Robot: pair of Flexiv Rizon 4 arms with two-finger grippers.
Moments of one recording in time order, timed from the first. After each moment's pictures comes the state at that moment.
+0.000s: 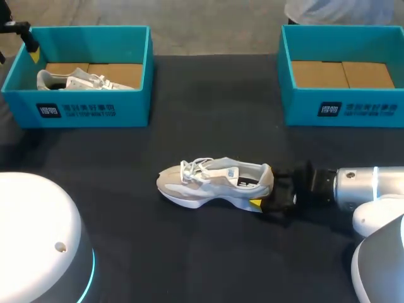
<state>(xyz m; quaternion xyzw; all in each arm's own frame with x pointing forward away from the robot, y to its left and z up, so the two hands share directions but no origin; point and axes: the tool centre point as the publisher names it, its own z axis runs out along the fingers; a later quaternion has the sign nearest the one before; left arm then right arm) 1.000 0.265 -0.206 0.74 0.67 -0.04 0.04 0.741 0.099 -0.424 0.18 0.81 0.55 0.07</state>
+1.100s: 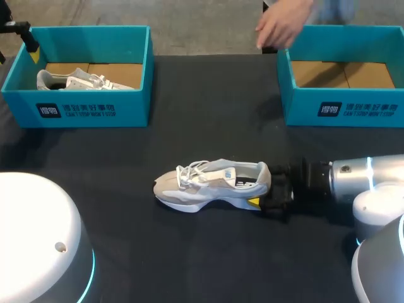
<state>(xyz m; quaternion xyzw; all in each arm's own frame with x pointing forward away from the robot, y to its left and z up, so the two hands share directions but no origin) 1.000 0.265 -0.206 0.74 0.67 -0.04 0.04 0.746 0.110 -0.422 0.10 0.82 0.56 0.05</state>
